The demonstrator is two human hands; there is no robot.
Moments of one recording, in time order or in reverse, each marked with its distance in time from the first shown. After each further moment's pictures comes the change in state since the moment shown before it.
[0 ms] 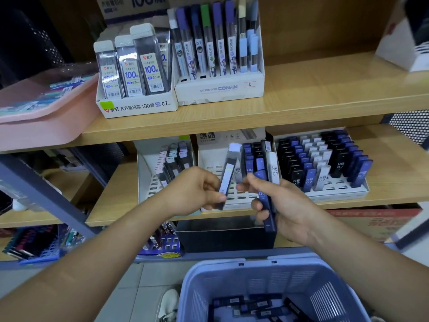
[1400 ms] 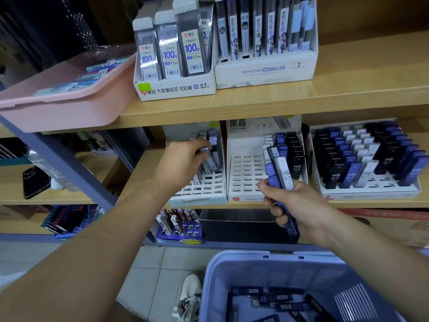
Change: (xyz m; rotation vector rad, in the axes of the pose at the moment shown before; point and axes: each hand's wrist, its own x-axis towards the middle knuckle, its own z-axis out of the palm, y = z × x) left_hand -0.001 -0.053 -0.052 0.518 0.583 0.131; right_hand 0.023 0.029 0.019 -0.256 0.034 -0.006
